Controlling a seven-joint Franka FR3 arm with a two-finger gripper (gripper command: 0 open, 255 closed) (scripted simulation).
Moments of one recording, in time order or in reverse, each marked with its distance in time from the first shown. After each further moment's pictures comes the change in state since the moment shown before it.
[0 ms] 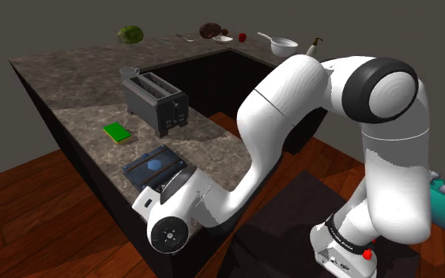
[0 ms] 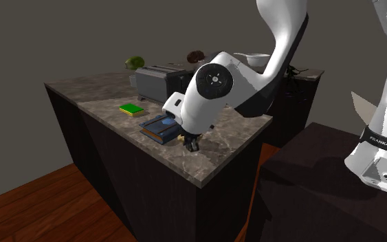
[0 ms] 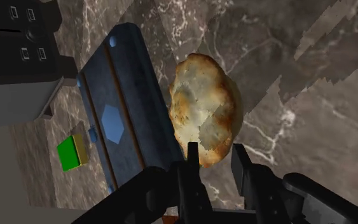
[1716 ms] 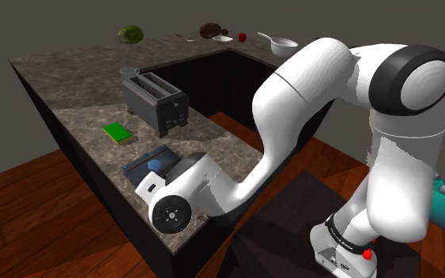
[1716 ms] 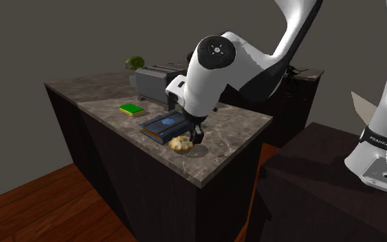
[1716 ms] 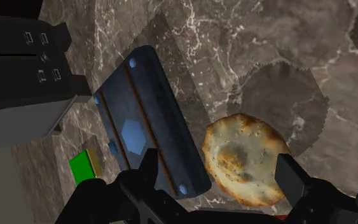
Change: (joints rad) arm -0.069 -0.117 0.046 -0.053 0.129 0.026 -0.053
